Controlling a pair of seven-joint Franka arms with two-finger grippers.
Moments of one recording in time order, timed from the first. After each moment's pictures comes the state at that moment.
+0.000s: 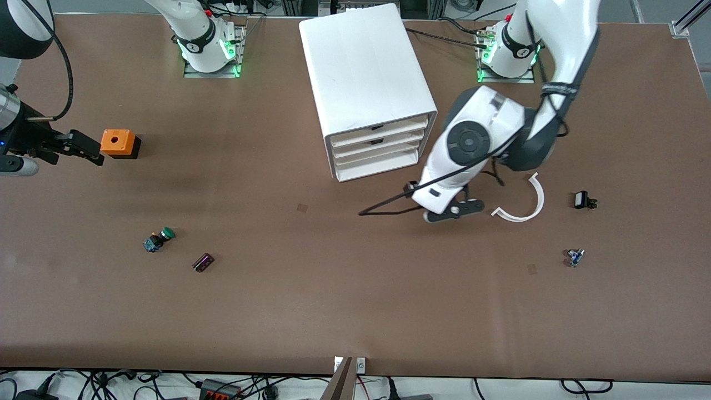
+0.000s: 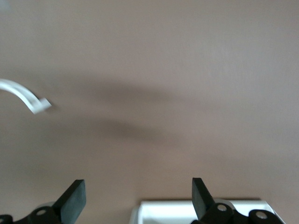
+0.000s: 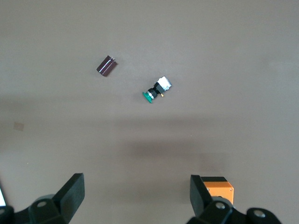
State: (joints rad) left arm -0.23 0.46 -0.29 -1.55 0.11 1.91 -0.75; right arm 0.07 0.04 -0.11 -1.71 -0.01 1.78 -0.03
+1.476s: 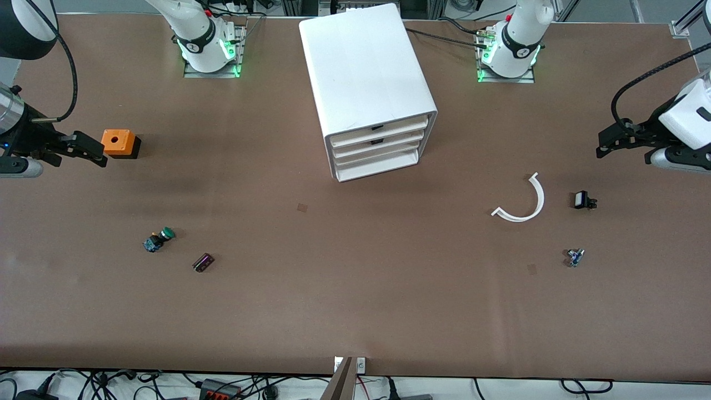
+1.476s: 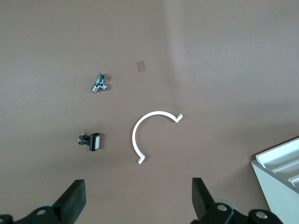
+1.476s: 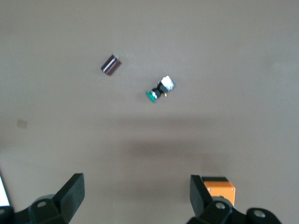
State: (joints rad) left arm 0.03 0.01 -0.03 -1.66 -0.02 1.67 0.12; right arm 0.02 0.04 -0.04 -1.70 -0.01 1.74 -0.03
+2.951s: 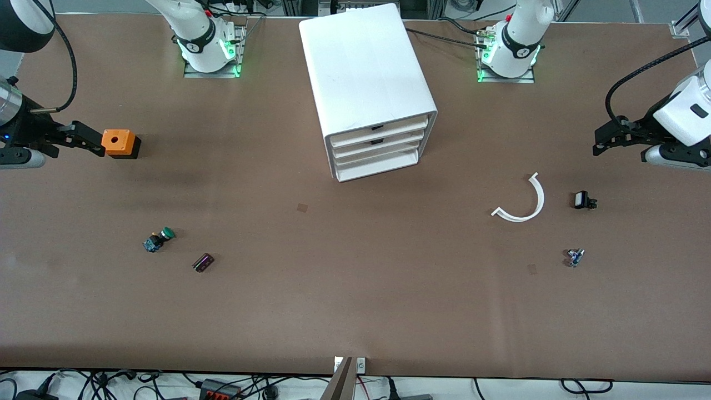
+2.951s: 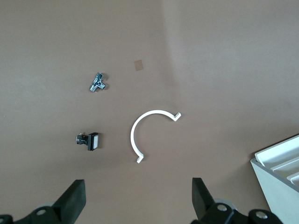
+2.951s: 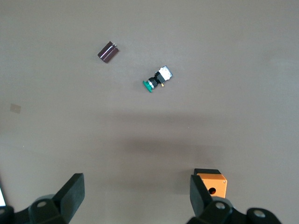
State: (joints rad) left arm 0.03 0.01 -0.03 -1.66 -0.02 1.67 0.12; right arm 0.01 0.00 -0.04 -1.74 -0.02 1.73 -0.08
